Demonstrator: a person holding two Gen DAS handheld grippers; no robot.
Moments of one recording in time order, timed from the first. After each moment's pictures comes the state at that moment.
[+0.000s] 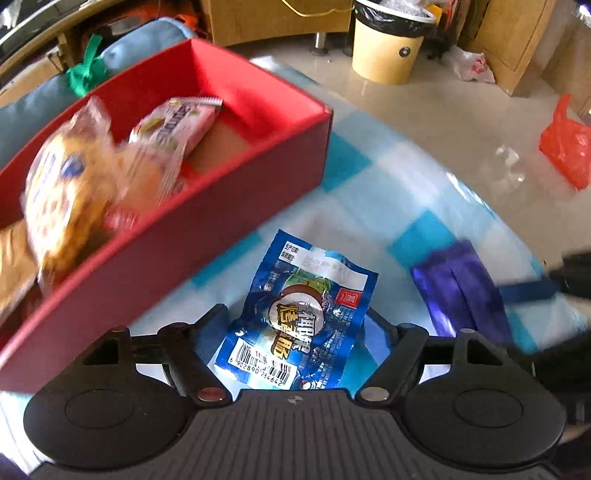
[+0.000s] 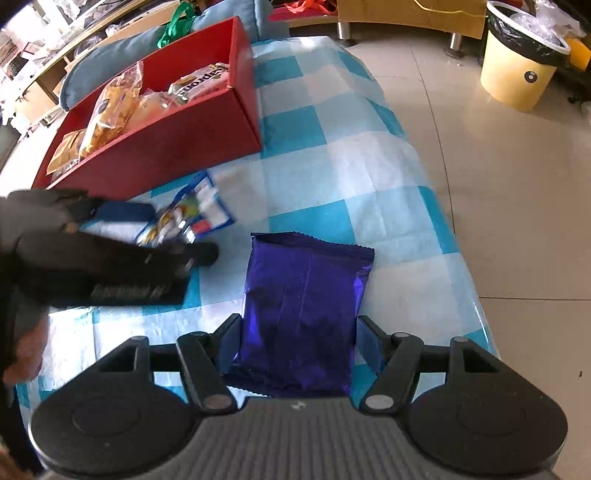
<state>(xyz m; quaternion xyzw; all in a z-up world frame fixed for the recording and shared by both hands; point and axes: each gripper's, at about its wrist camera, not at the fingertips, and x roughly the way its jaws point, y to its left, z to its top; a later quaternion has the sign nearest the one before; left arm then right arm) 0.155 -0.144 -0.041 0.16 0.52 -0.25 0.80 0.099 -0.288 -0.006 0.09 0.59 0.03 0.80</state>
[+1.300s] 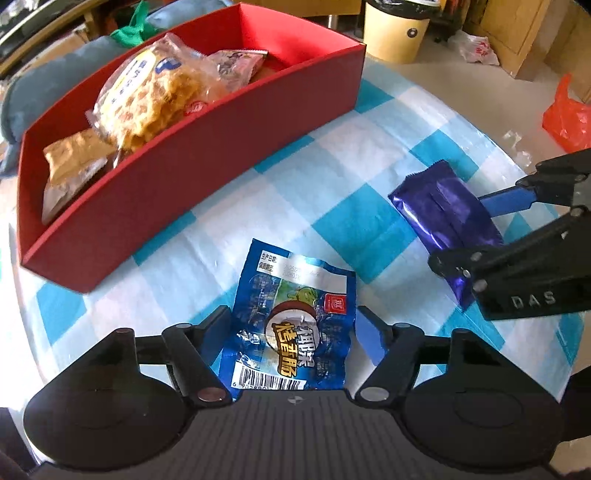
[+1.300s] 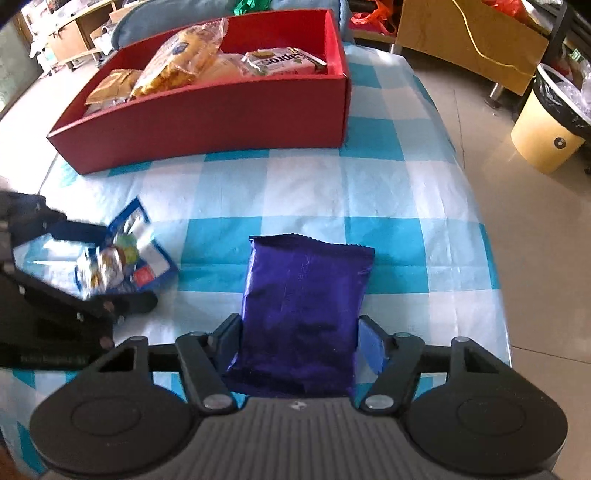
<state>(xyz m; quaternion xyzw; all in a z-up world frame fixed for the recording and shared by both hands) 0.107 -0.074 -0.040 0.17 0.53 -0.23 0.80 0.094 -0.228 -0.007 -0.02 0.58 0.07 0.82</state>
